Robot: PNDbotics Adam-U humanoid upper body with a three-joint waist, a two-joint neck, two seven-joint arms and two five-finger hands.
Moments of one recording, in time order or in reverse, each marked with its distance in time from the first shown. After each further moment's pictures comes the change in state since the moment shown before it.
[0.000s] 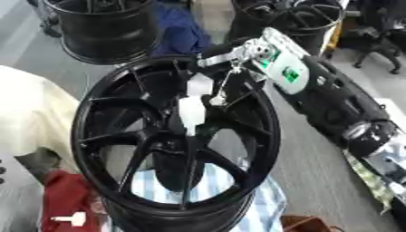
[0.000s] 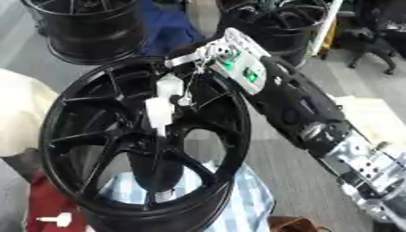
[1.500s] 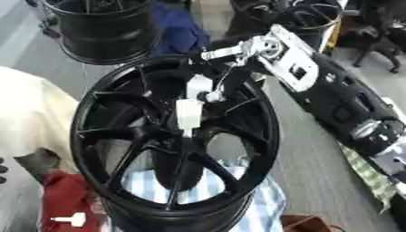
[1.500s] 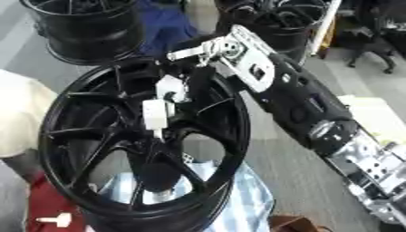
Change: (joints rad) left arm 0.002 0.000 0.000 0.000 0.003 0.004 -0.005; right arm 0.009 -0.029 -0.002 -0.036 -0.090 0.043 0.028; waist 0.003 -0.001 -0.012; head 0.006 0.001
